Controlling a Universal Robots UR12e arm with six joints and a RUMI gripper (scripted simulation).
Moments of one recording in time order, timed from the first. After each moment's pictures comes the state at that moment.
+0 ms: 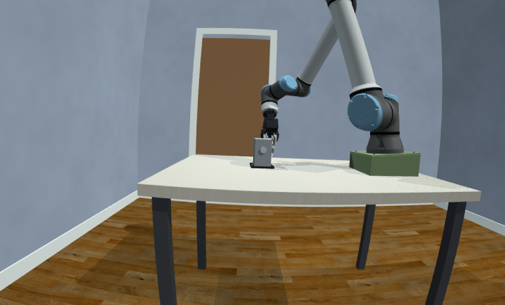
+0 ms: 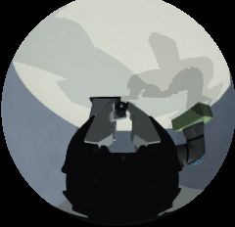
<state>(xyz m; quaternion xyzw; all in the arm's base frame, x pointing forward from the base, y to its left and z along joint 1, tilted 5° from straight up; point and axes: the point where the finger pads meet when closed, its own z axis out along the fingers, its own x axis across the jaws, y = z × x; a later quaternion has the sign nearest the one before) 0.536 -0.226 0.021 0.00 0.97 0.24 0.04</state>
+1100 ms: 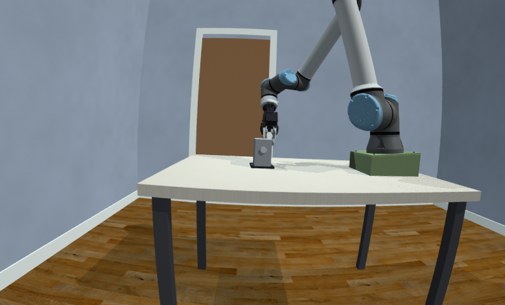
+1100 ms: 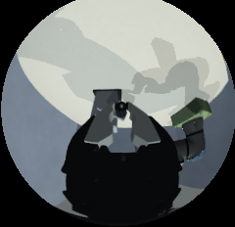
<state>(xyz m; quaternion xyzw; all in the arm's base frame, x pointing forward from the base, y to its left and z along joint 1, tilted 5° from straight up) 0.537 -0.225 0.056 0.00 0.97 0.24 0.04</state>
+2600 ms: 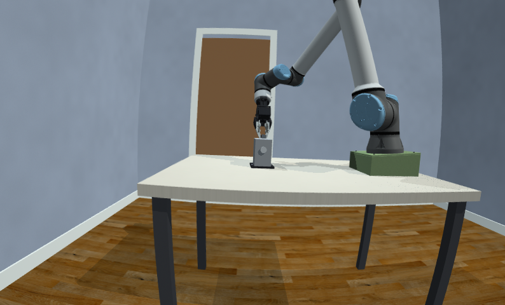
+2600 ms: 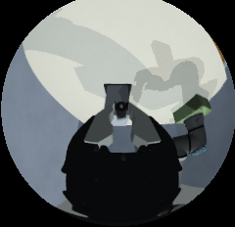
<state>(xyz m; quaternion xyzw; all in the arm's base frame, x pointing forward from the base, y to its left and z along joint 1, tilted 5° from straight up) 0.571 -0.225 0.088 0.00 0.97 0.24 0.04</state>
